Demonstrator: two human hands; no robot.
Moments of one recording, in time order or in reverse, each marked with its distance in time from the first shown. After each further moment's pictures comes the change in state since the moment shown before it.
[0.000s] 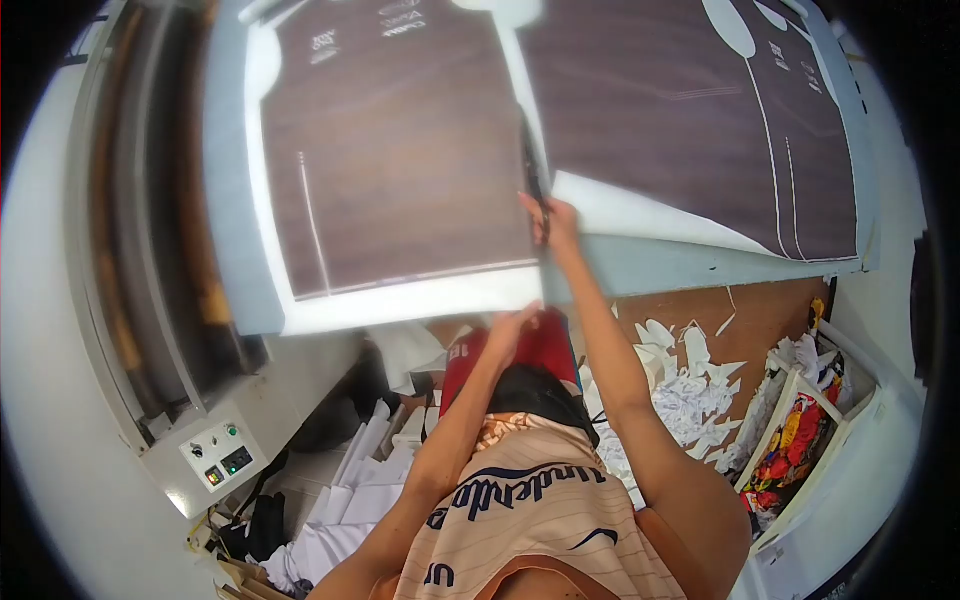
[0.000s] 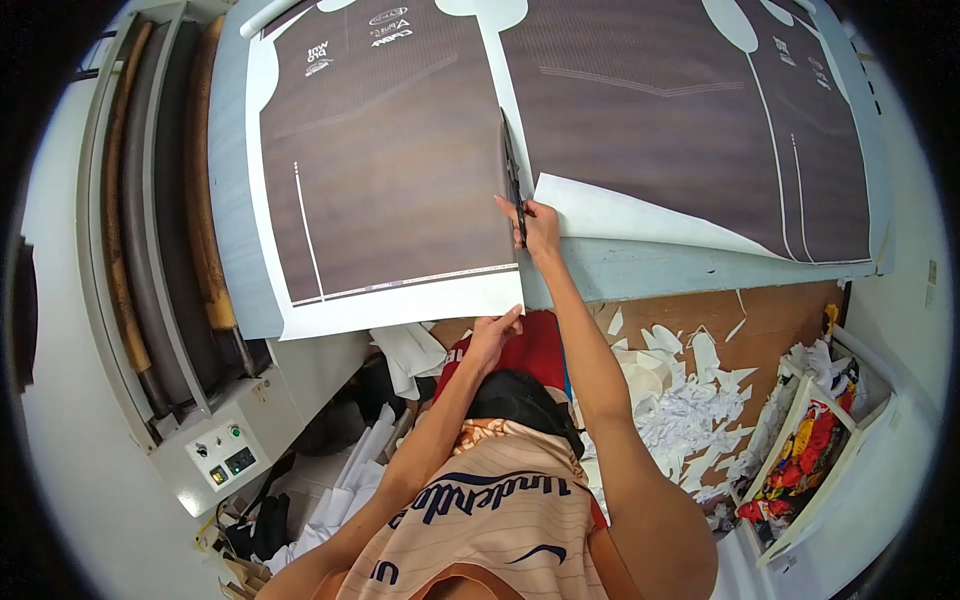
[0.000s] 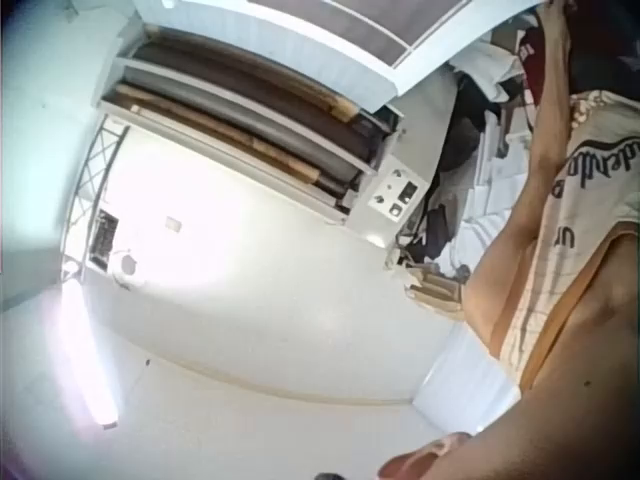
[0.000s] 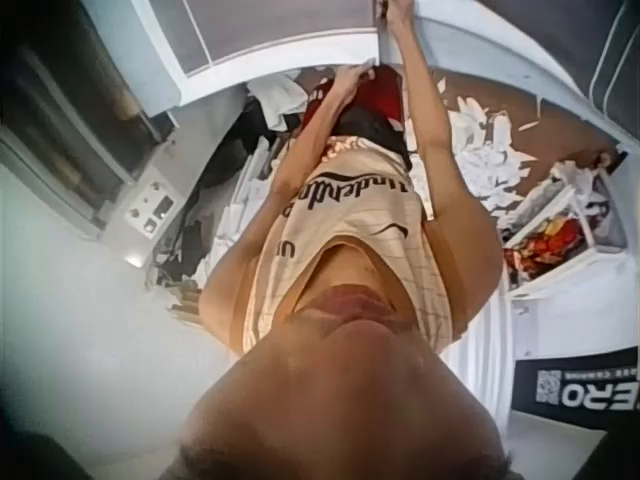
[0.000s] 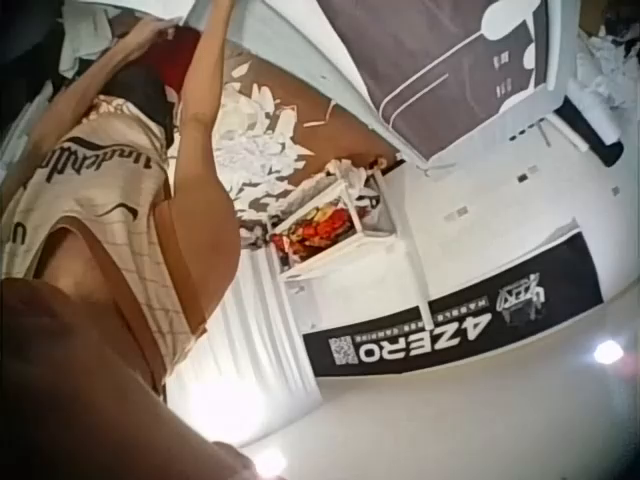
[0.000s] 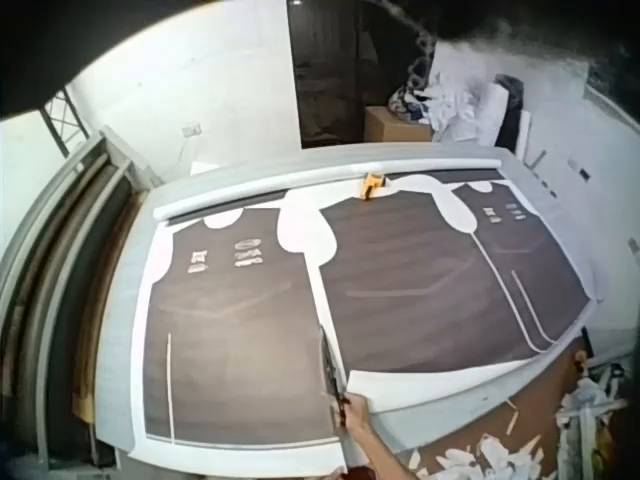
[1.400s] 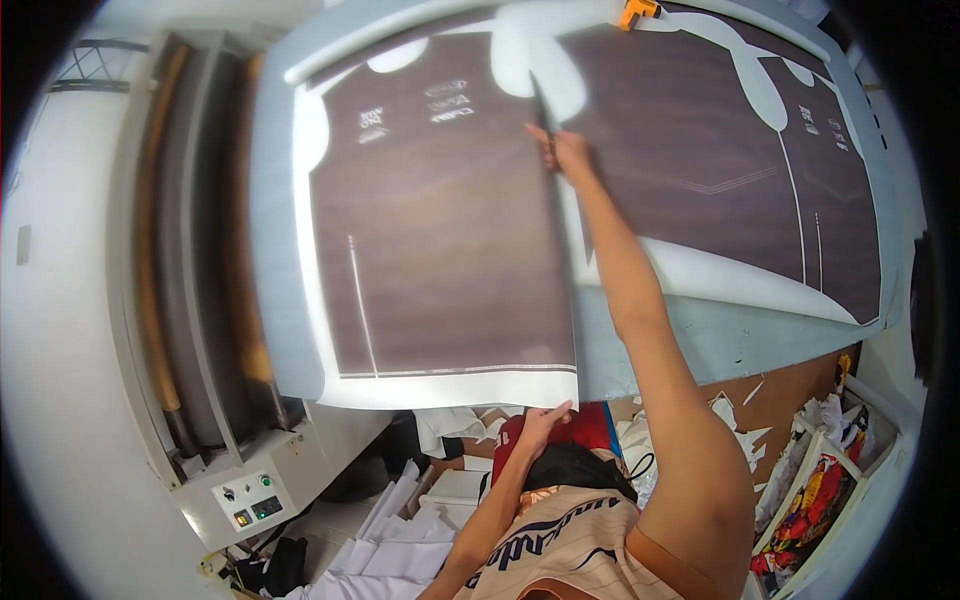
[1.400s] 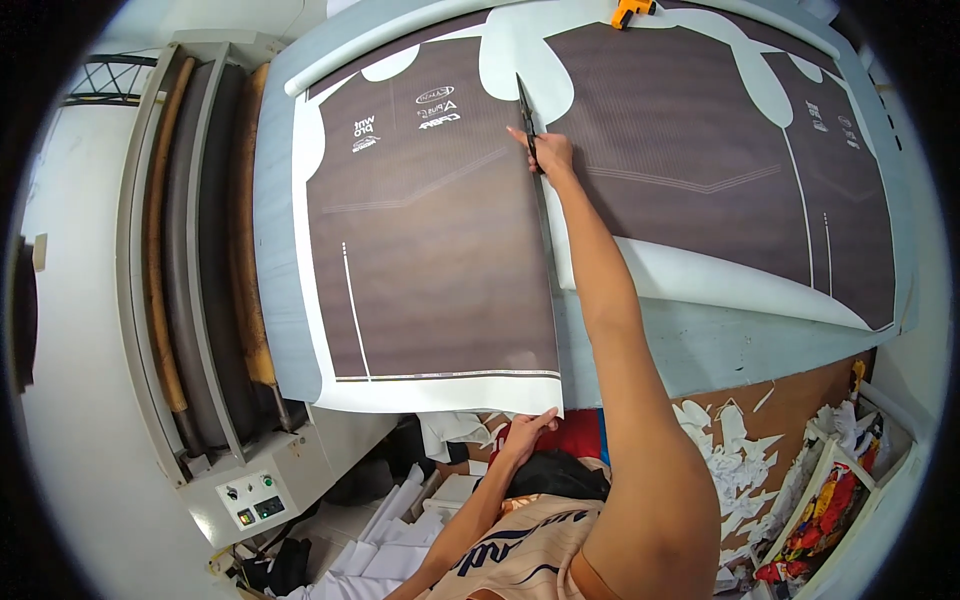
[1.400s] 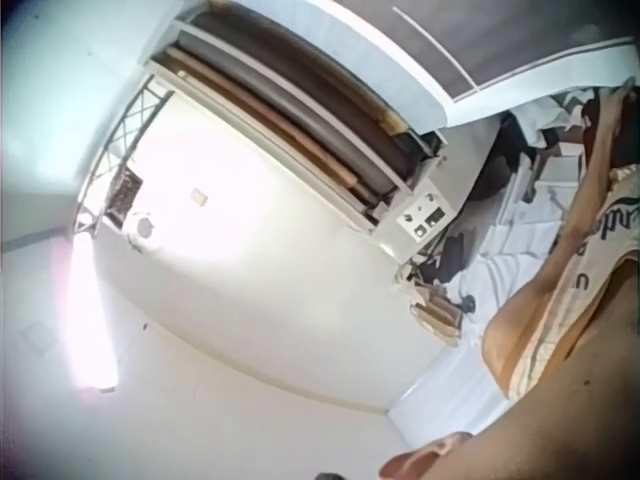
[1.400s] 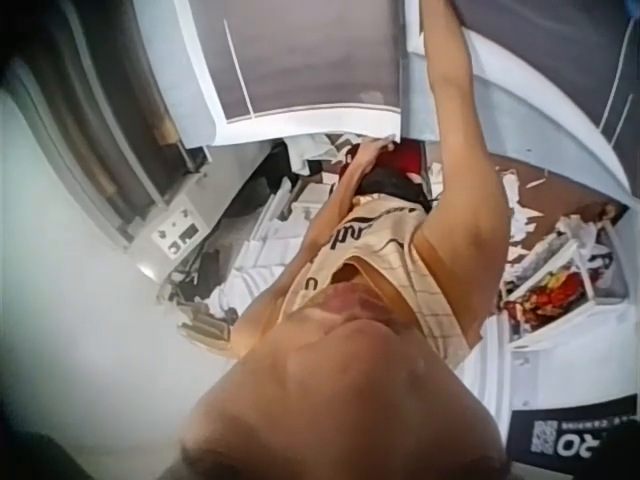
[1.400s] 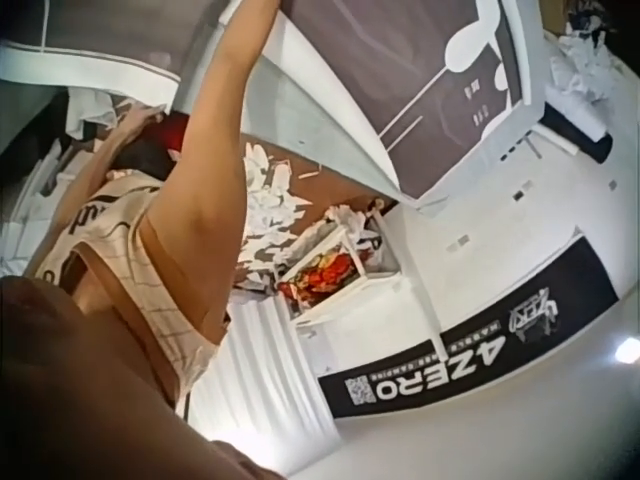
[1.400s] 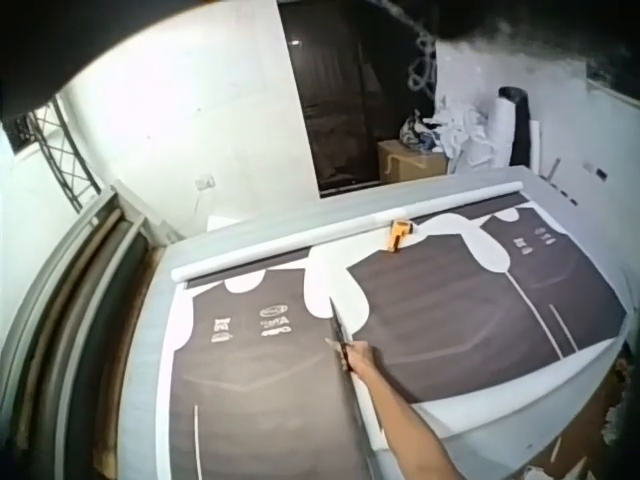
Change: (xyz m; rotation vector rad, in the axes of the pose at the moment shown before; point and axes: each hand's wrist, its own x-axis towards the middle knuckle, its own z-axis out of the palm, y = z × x) left_hand 0.012 0.028 0.008 -0.017 0.003 -0.091; right_hand 0.285 -0.207 0.068 -0.082 0.007 -0.257
